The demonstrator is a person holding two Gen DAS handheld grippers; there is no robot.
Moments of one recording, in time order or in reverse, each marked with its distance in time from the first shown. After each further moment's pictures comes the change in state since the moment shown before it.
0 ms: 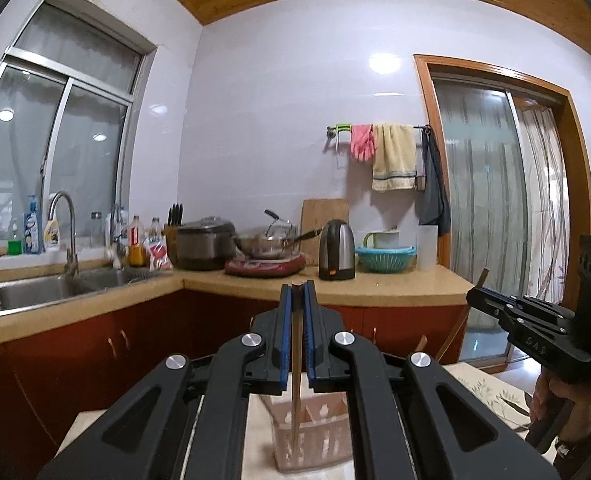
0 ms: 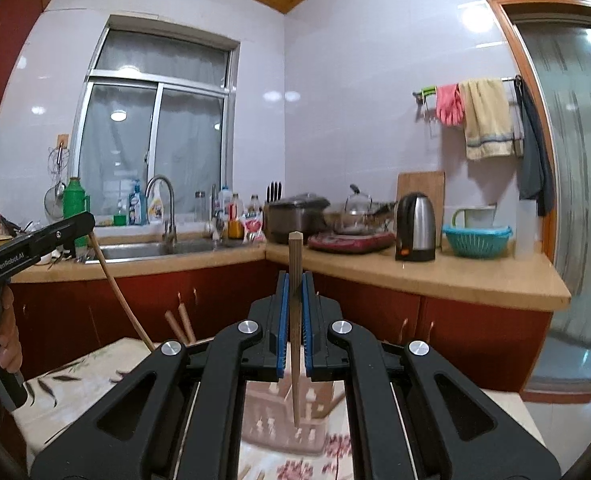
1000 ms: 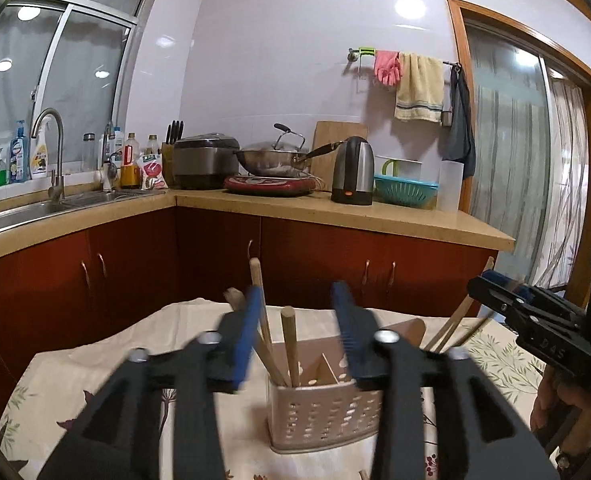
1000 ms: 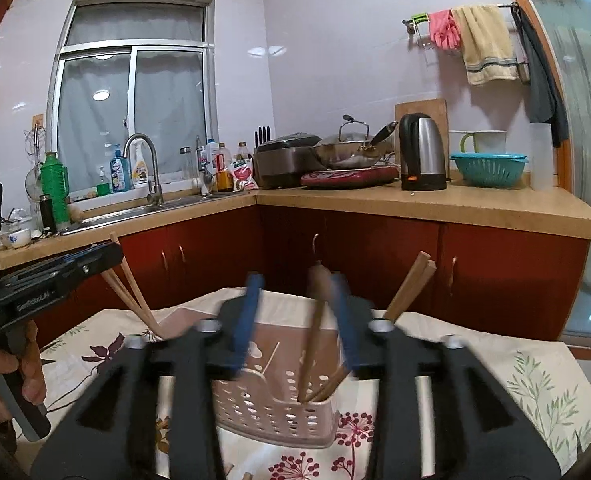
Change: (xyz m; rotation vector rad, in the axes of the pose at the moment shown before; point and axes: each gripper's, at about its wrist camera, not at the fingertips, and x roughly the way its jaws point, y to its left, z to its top) left arm 0.089 0.020 -0.093 -0.083 0.239 0.009; right arm 0.076 -0.017 -0.085 0.078 0.172 -0.013
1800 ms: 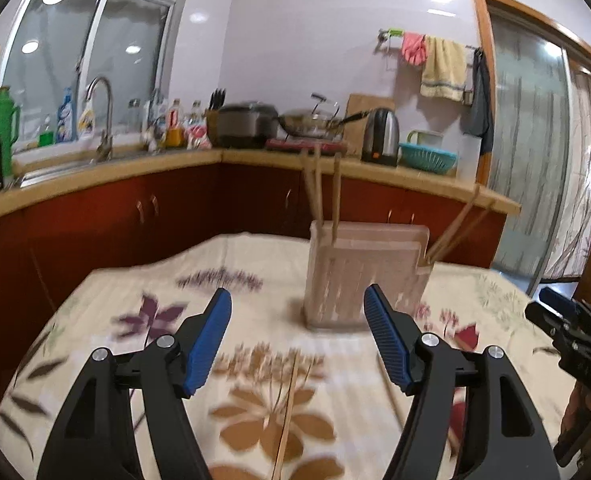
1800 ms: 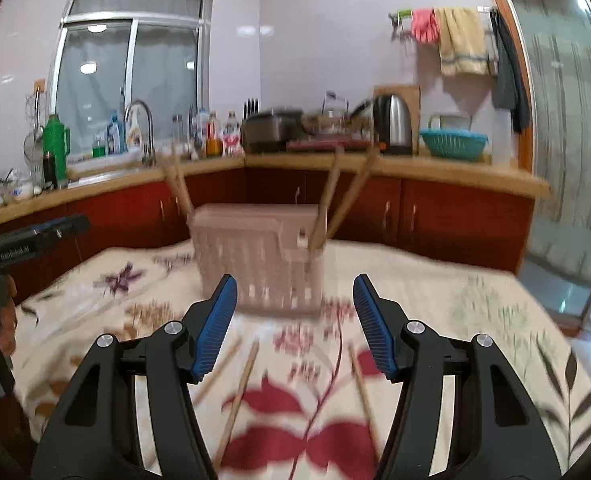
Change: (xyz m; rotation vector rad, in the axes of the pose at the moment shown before) left arm -0.100 0.012 -0.074 -0.056 0.123 0.121; right arm -0.119 0.031 -0.098 -0.019 0.144 -0.086
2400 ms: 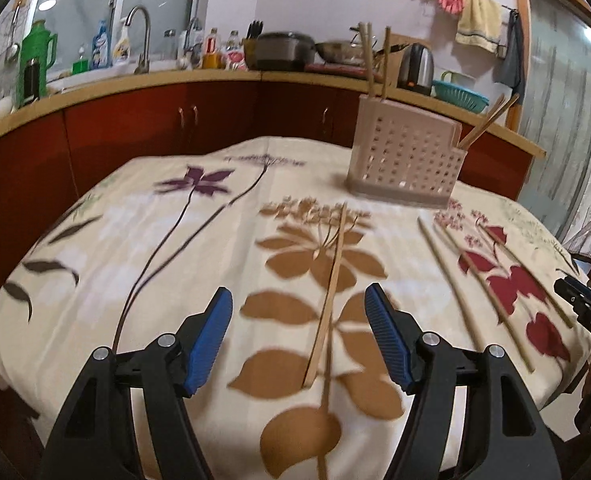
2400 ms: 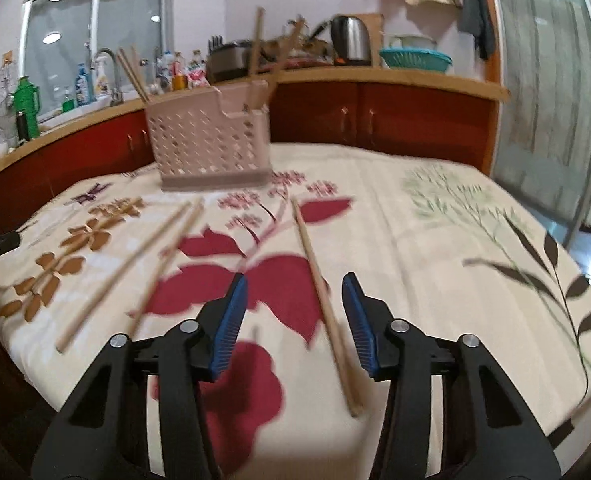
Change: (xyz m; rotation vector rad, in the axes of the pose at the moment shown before) left arm -0.030 0.032 -0.112 -0.066 0.213 0.088; right arm -0.012 -0.049 -0.099 0.067 0.207 -0.107
